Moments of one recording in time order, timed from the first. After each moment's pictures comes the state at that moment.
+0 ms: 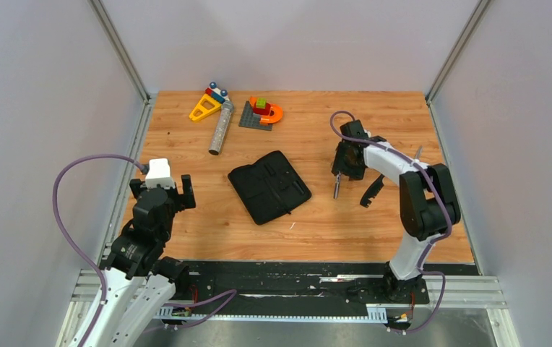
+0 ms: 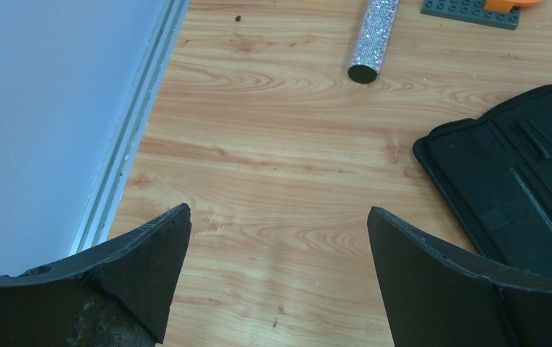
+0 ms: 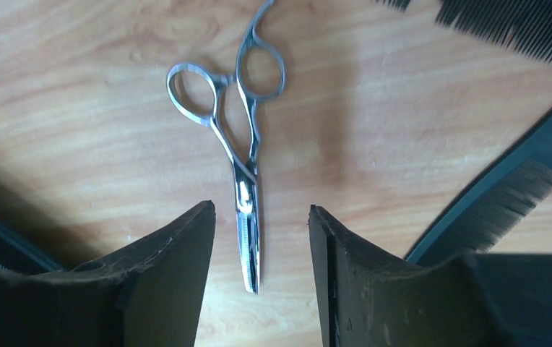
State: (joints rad) left arm -0.39 0.43 0.66 -0.59 -0.53 -0.12; right arm 0.29 1.76 1.16 -0.54 0.10 0.54
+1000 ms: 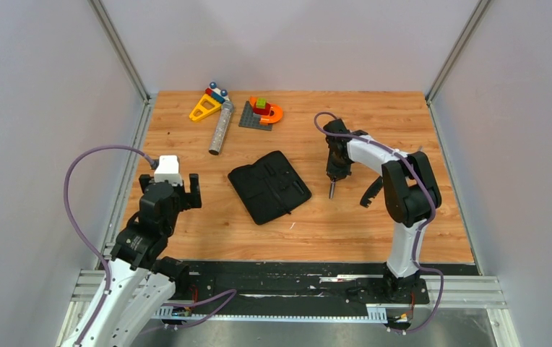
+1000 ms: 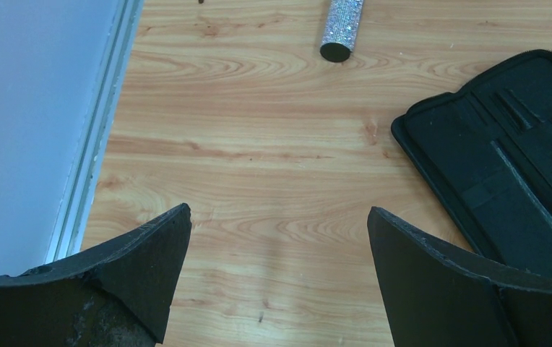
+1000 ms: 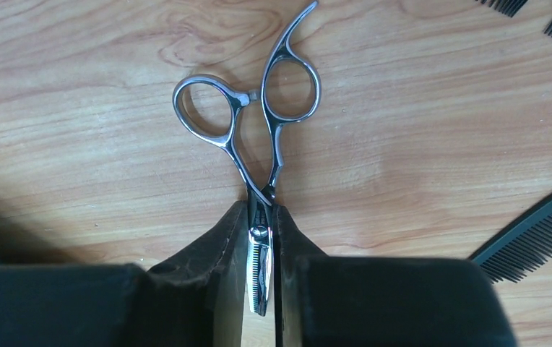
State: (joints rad) left arm -0.39 0.49 0.66 -0.58 -0.45 -0.12; right arm 0.38 1.95 1.35 -0.65 0.16 0.54
